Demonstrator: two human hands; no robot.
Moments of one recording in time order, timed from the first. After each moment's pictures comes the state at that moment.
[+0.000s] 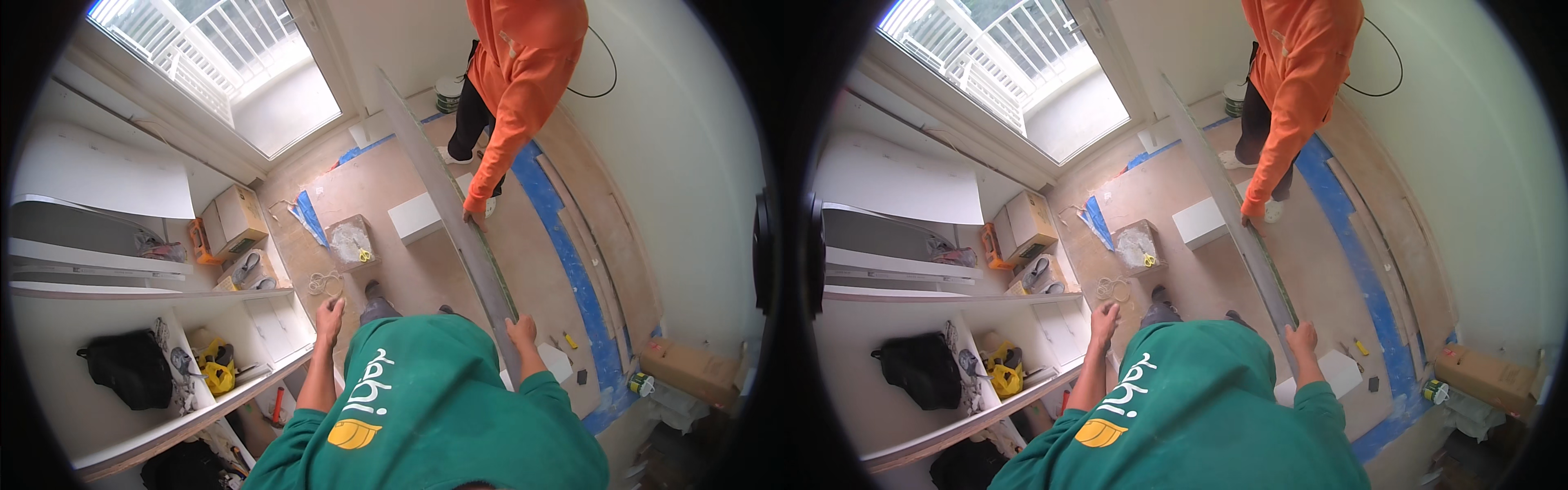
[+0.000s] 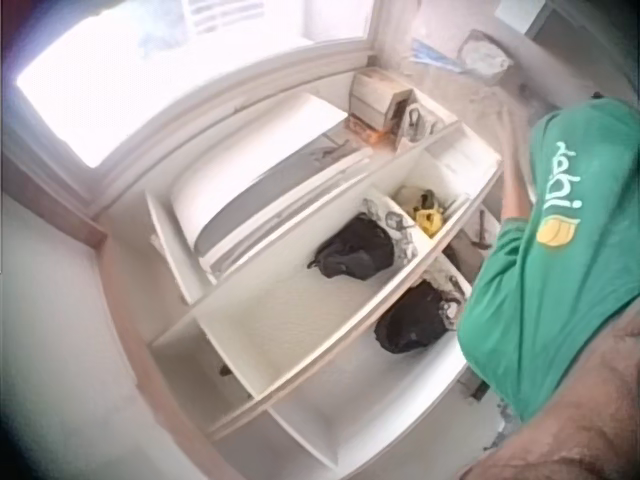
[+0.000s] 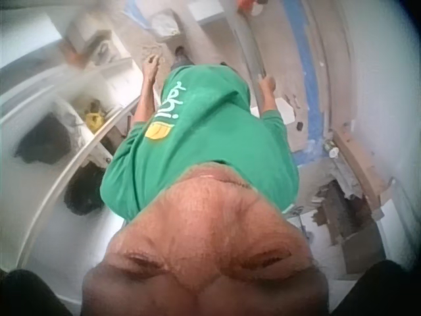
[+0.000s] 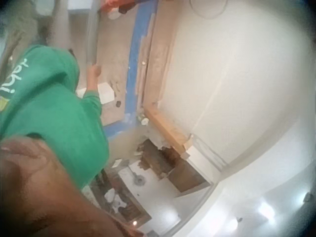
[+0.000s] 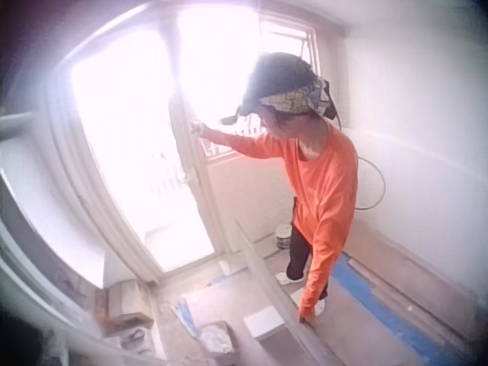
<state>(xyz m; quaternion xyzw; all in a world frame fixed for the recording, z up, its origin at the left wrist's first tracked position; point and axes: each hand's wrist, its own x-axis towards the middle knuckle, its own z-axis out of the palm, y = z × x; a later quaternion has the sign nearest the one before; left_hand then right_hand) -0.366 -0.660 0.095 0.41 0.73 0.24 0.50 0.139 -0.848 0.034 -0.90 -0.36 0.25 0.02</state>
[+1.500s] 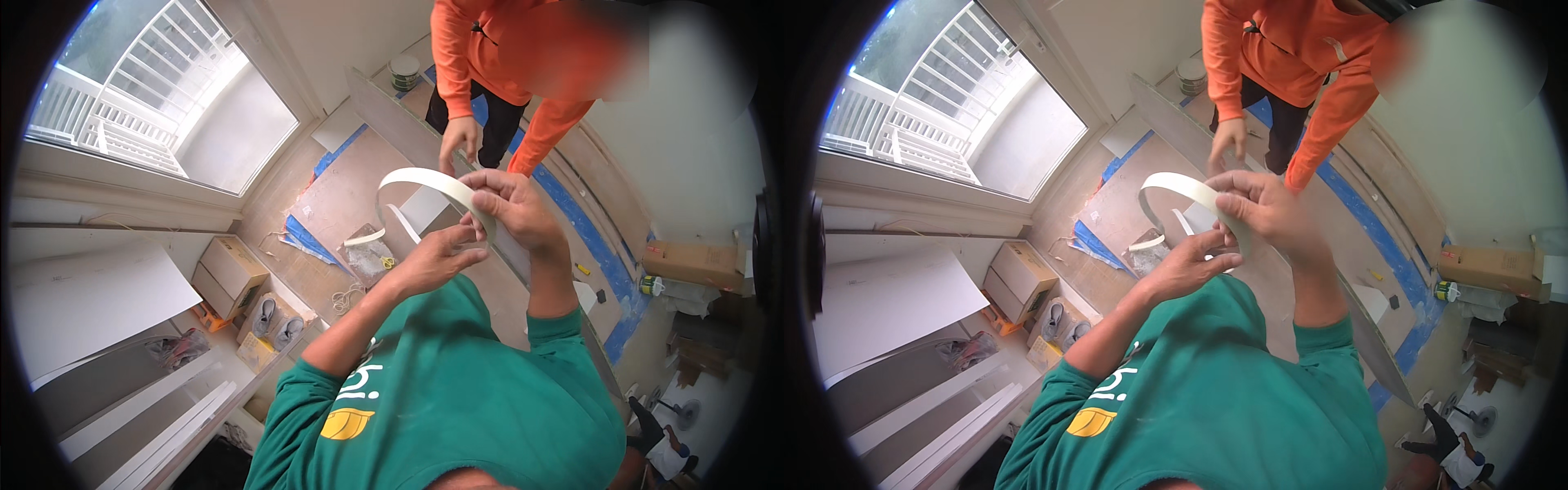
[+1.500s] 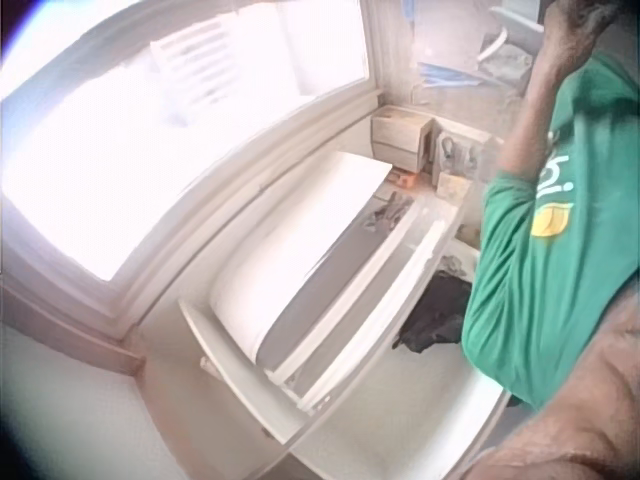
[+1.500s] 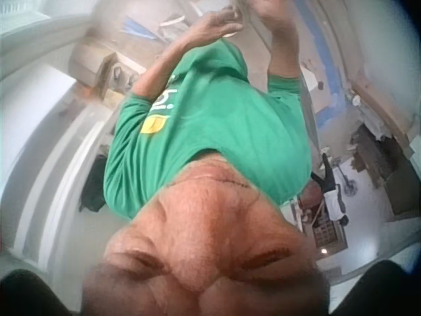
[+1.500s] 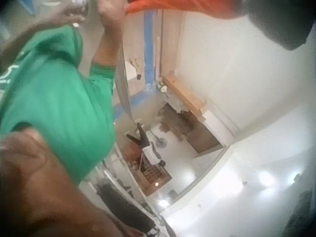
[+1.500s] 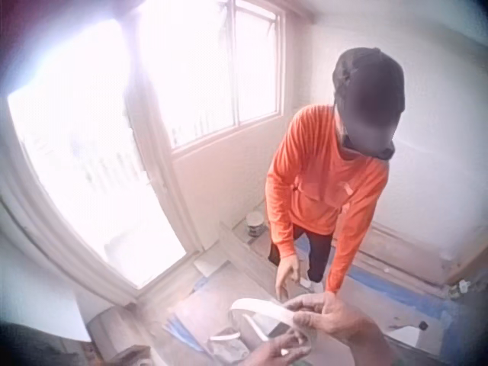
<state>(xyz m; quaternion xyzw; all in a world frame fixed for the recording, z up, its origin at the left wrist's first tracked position) -0.261 -0.396 0.356 0.62 0.15 0.01 0.77 -0.081 -0.462 0.422 -0.52 -0.40 0.56 0.50</state>
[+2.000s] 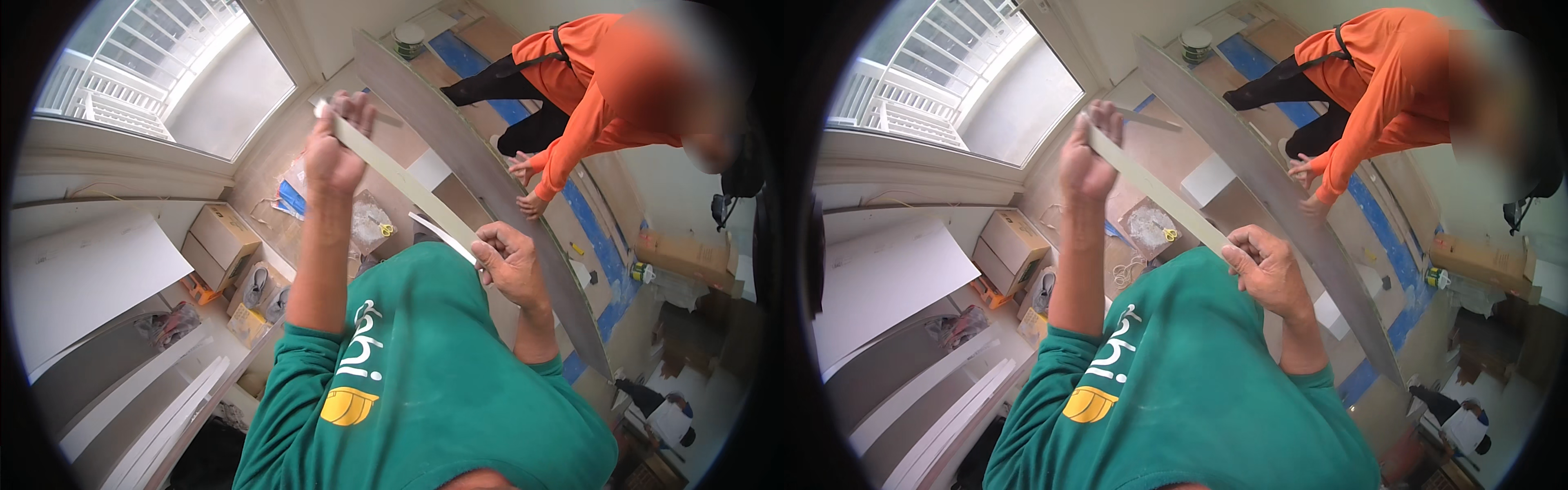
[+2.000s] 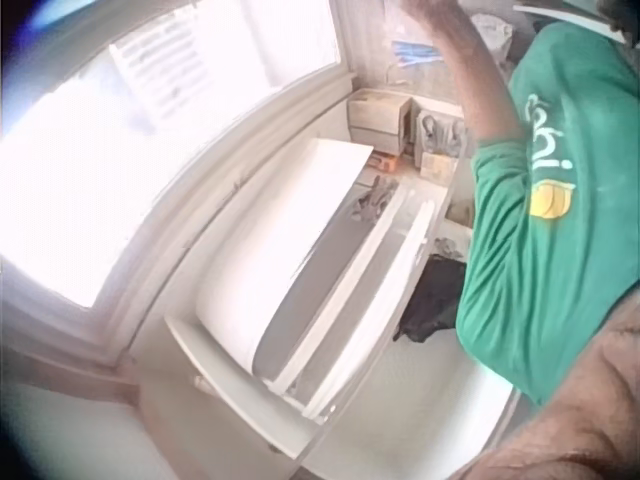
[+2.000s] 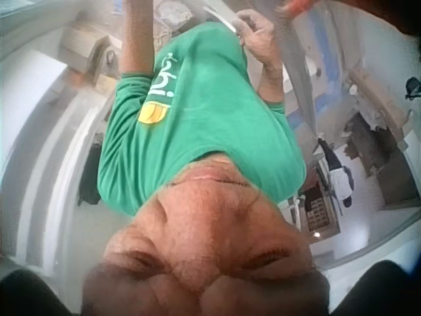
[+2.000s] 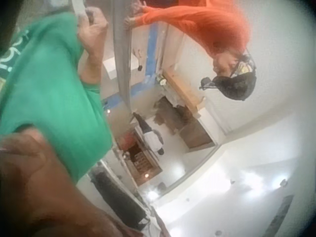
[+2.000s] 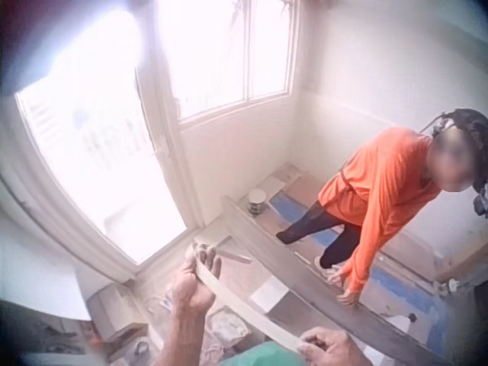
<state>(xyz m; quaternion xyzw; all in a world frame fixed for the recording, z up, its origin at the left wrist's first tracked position) -0.321 -0.271 0.348 0.04 0.25 0.48 0.84 -0.194 -0.538 0.391 -0.69 -0.33 0.45 0.46</state>
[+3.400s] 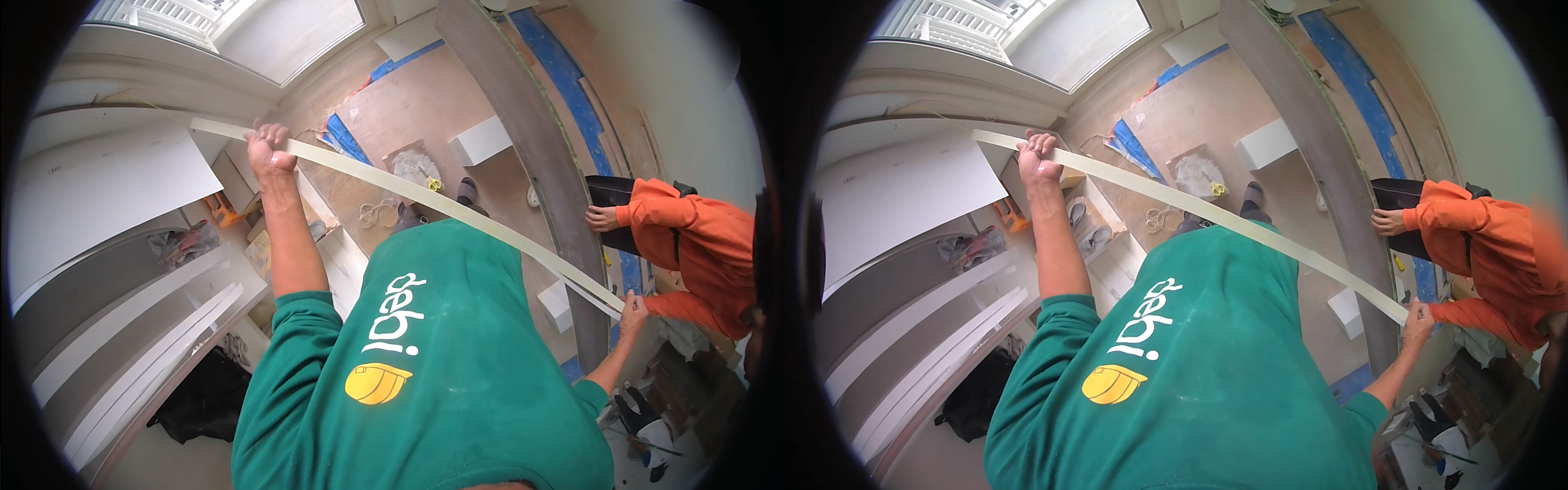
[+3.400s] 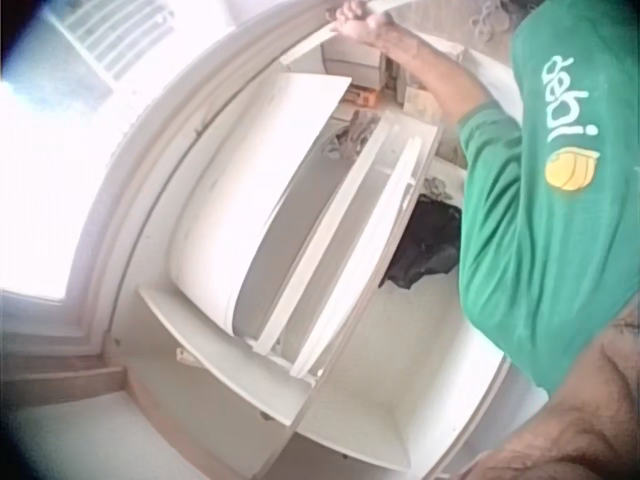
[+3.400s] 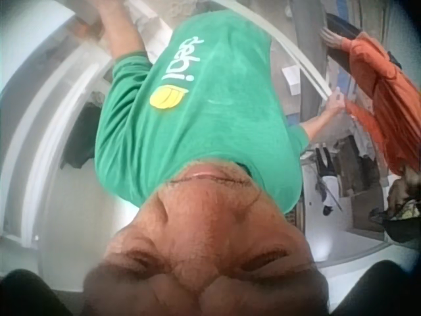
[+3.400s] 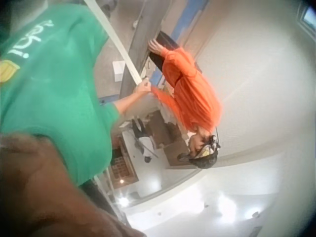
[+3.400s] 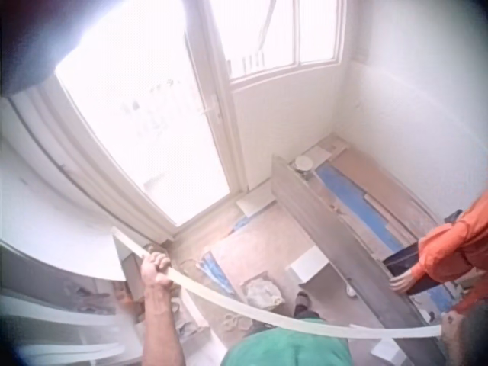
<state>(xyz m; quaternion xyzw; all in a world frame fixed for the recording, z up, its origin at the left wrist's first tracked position) -0.590 -0.193 0.206 -0.04 0.29 0.65 0.70 0.032 -0.819 0.262 -0.93 -0.23 0.11 0.25</state>
